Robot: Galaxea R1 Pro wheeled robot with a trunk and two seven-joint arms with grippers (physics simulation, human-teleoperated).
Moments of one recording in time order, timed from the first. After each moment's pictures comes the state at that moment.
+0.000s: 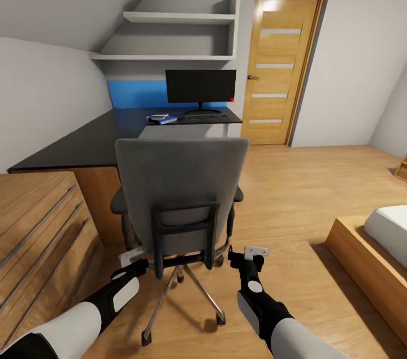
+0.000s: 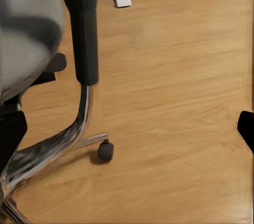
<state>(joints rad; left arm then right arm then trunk) -0.72 0.06 -0.65 -0.32 0.98 -0.08 0.39 -0.64 0.17 0.17 -0.37 -0.11 -0.31 -0.32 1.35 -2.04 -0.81</state>
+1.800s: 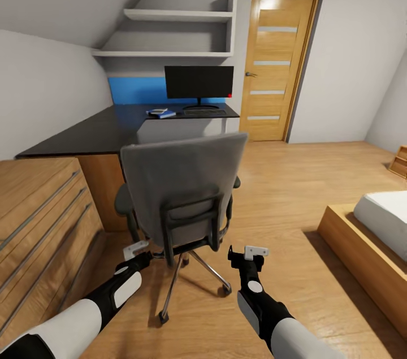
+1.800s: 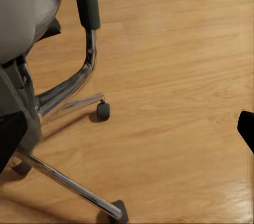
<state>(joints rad) -0.73 0.07 -0.65 -0.39 0.99 -0.08 0.38 -0.64 0.17 0.17 -0.37 -0.11 -0.31 -0.32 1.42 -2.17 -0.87</state>
